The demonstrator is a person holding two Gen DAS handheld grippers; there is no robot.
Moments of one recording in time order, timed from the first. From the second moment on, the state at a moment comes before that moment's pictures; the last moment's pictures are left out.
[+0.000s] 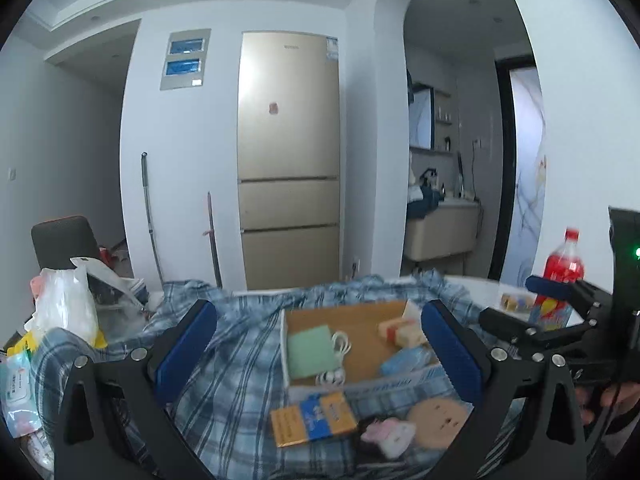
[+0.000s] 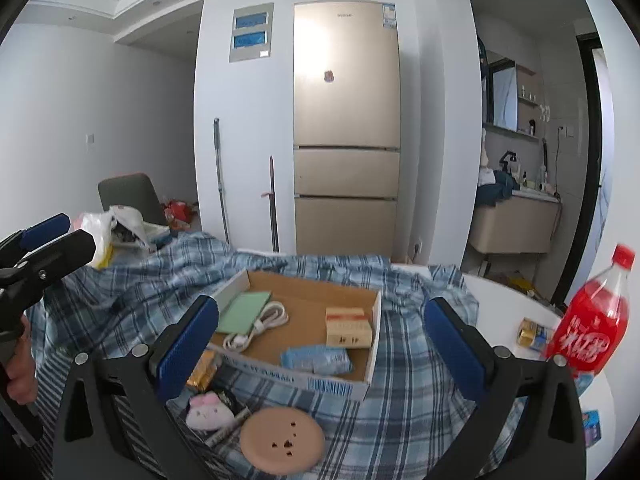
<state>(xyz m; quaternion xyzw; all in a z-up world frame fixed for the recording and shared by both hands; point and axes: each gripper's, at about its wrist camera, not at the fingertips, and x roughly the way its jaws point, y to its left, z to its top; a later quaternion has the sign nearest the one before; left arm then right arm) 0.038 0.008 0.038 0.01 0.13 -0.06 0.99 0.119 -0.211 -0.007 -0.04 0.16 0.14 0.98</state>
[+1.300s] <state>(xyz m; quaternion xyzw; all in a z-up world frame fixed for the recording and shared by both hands) 0.070 0.015 -0.027 0.00 0.23 -0.12 0.97 0.167 -0.167 -0.124 -0.13 0.43 0.22 0.87</state>
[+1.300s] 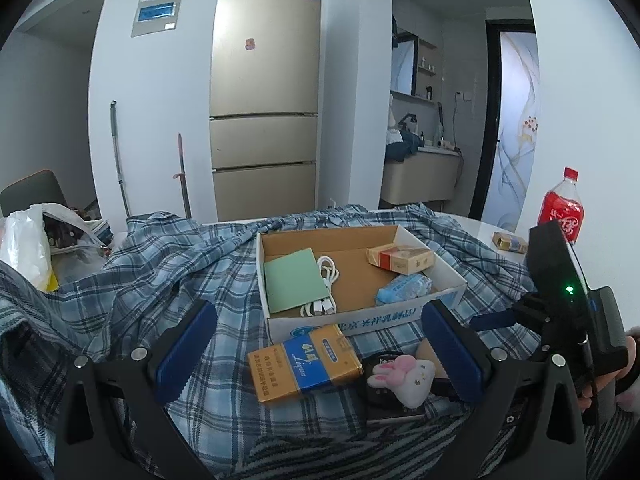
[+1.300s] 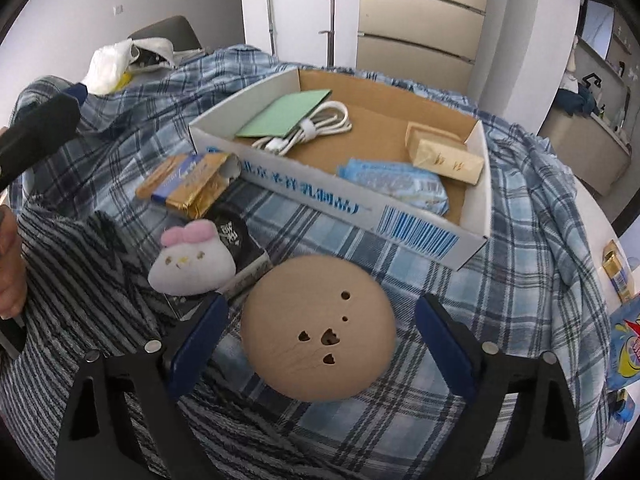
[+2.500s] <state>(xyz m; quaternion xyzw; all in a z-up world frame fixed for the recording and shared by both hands) 0.105 -0.045 -0.073 0.07 0.39 -0.28 0.88 0.159 -0.221 -0.080 -0.02 0.35 0.19 0.92</state>
